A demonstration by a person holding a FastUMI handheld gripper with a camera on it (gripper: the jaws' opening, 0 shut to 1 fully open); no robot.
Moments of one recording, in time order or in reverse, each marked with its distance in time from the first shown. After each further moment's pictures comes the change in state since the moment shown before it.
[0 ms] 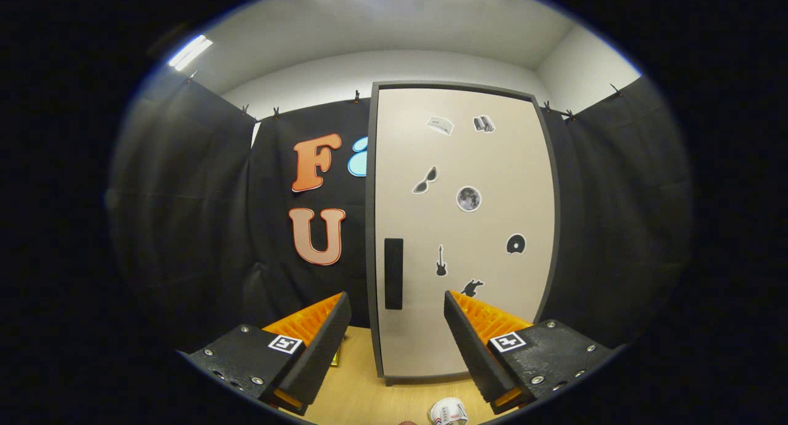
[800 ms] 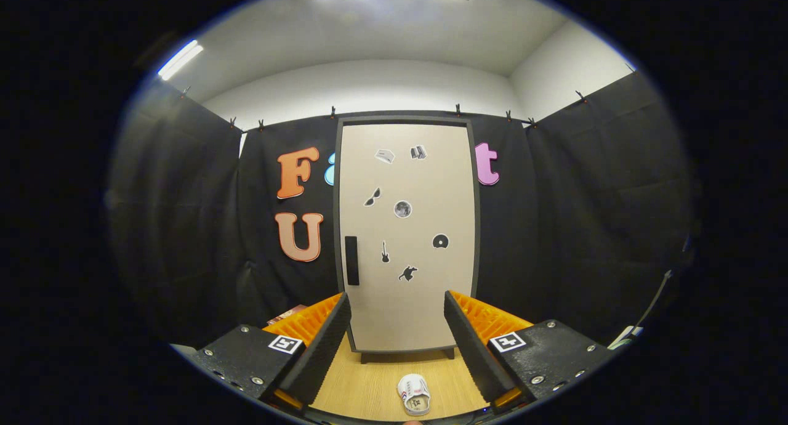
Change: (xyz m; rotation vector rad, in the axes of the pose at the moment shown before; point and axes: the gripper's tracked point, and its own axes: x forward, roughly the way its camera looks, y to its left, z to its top) arm -0.179 -0.083 0.027 0.001 0.009 -0.092
